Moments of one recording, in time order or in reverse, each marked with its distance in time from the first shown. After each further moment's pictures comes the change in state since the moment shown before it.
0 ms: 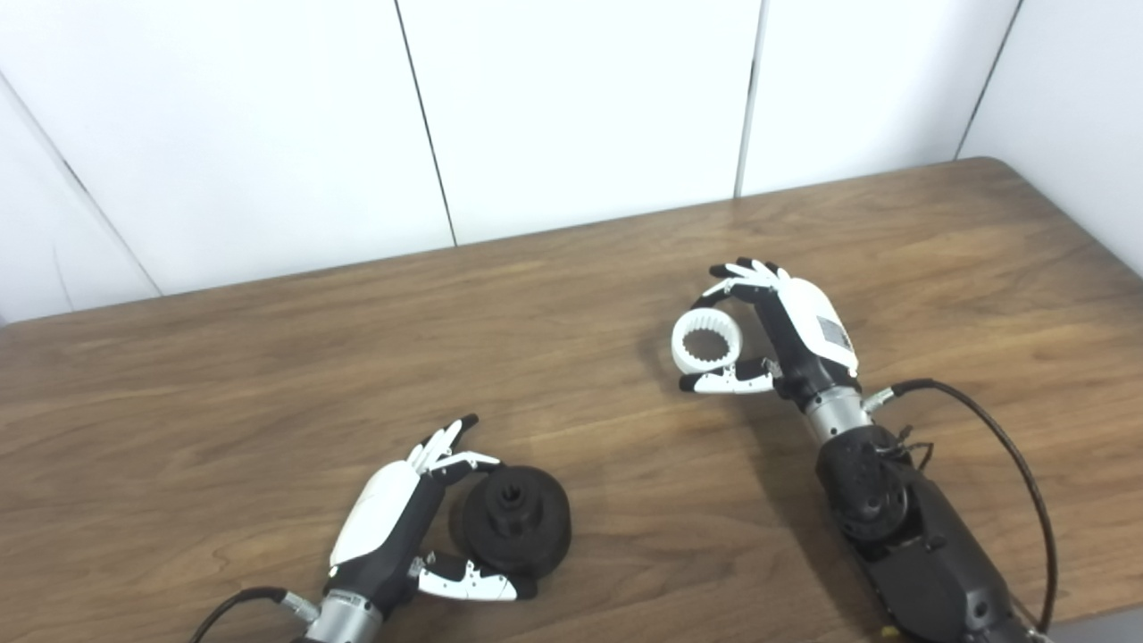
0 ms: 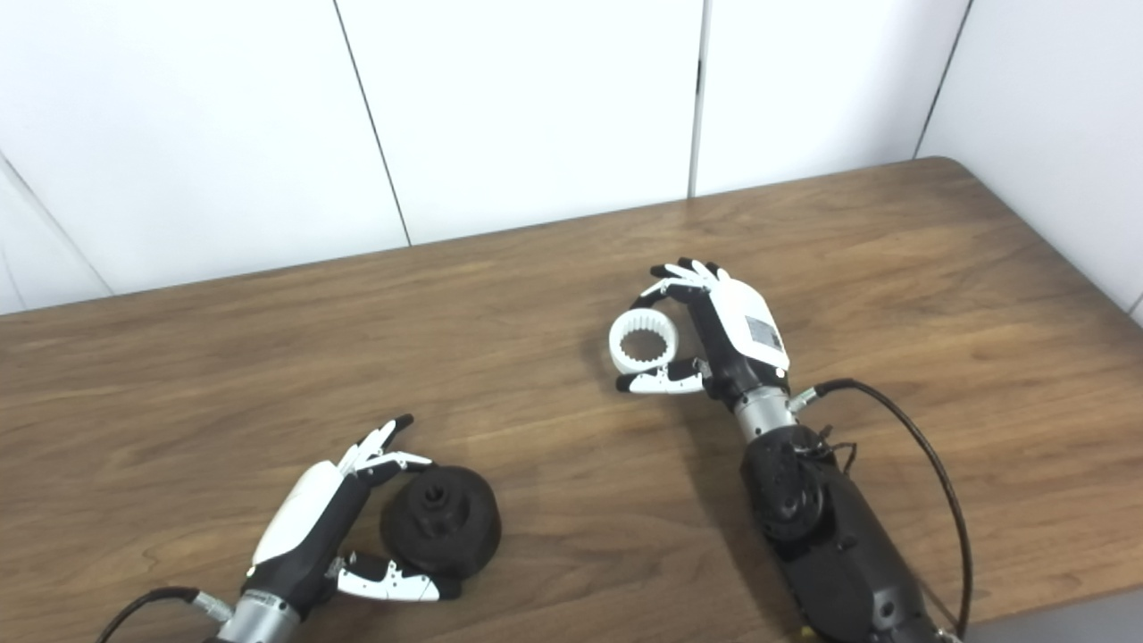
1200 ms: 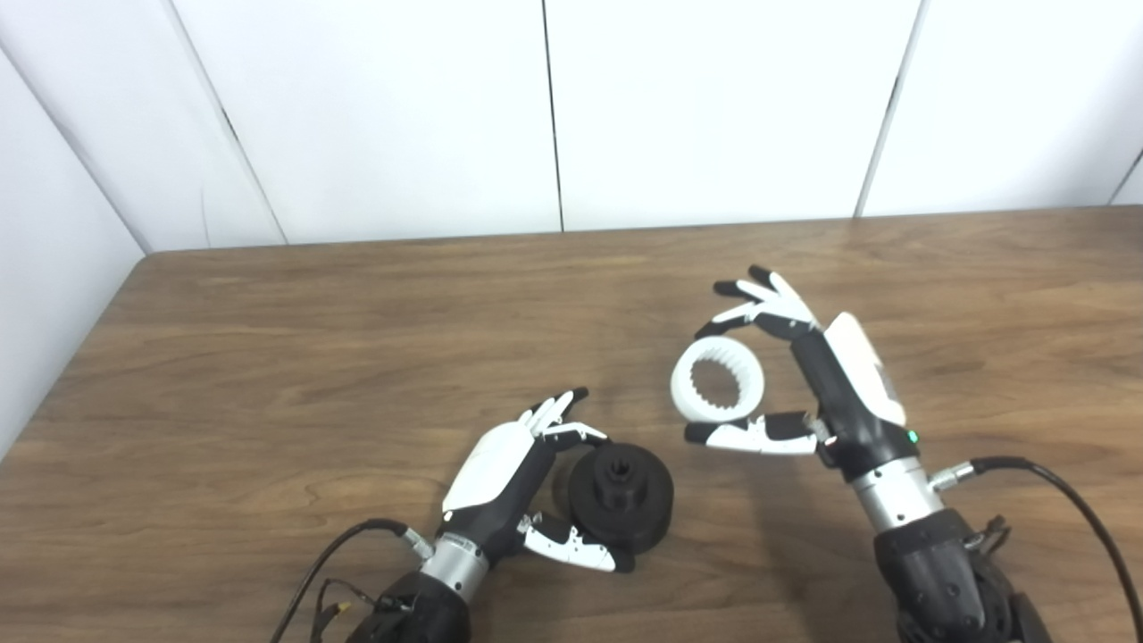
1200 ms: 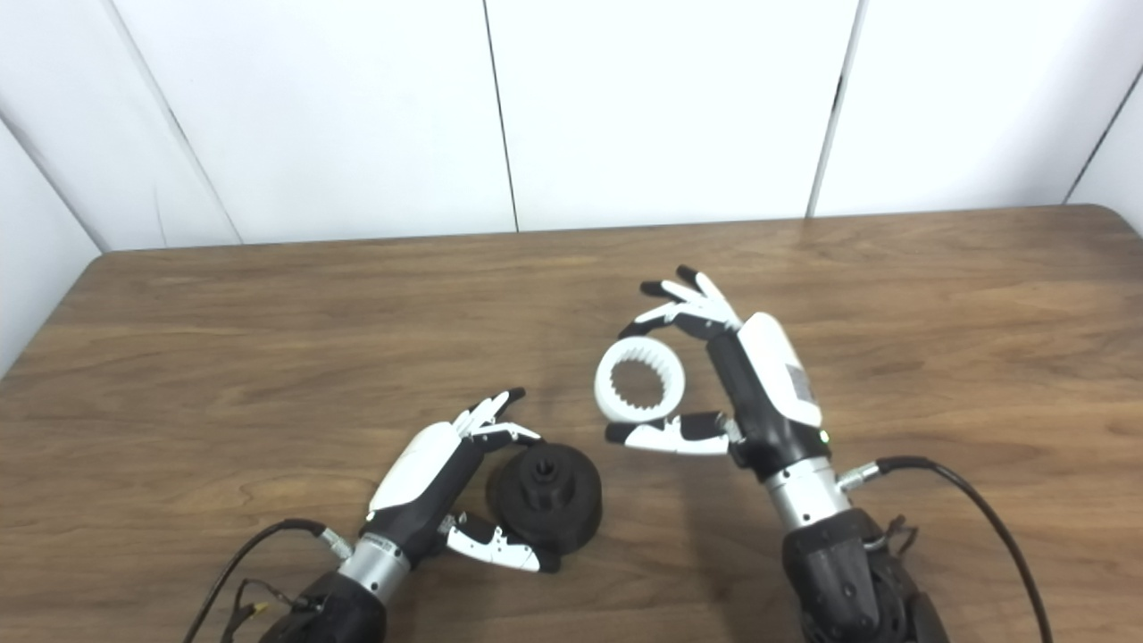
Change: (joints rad) left arm -0.026 -0.082 -0.029 0.034 0.077 0.036 0.032; right arm 0.133 0.081 0.109 -0.336 0.075 -0.027 0.205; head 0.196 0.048
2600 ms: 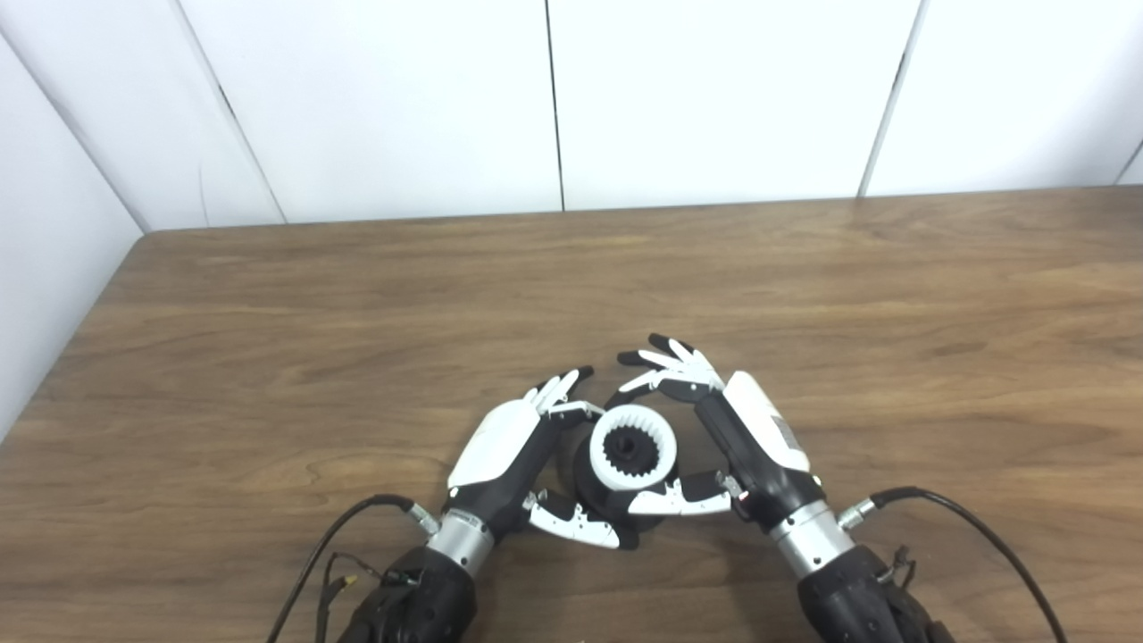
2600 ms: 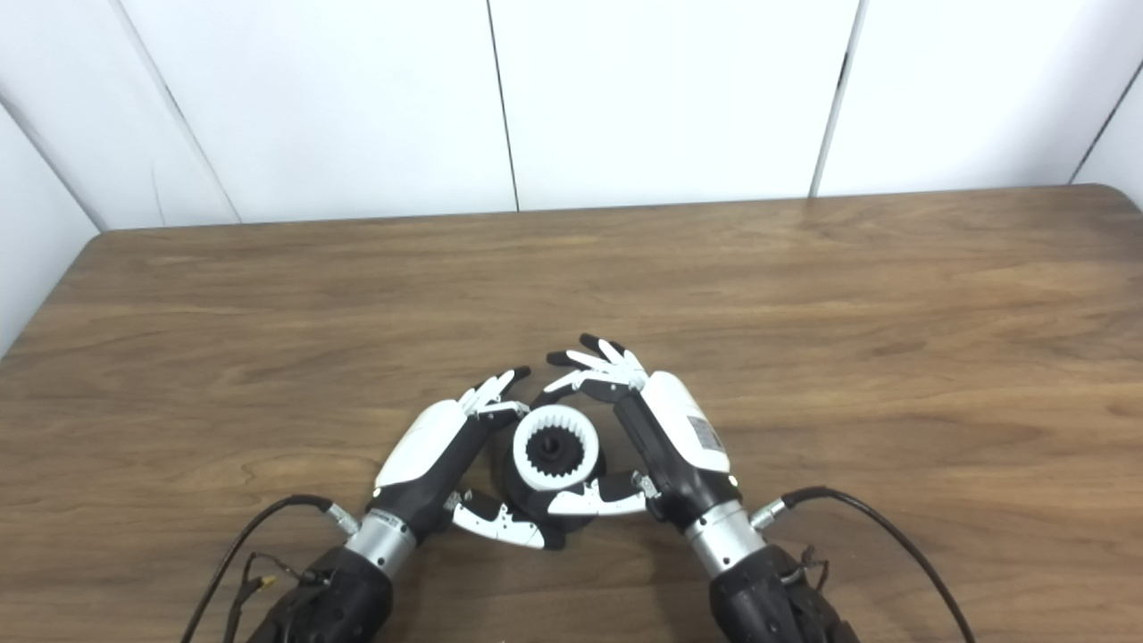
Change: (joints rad) left arm -0.009 -0.002 -0.008 0.006 0.004 0.003 0.002; right arm 0.058 0.071 0.112 0.098 -0.037 -0.067 0.028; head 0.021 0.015
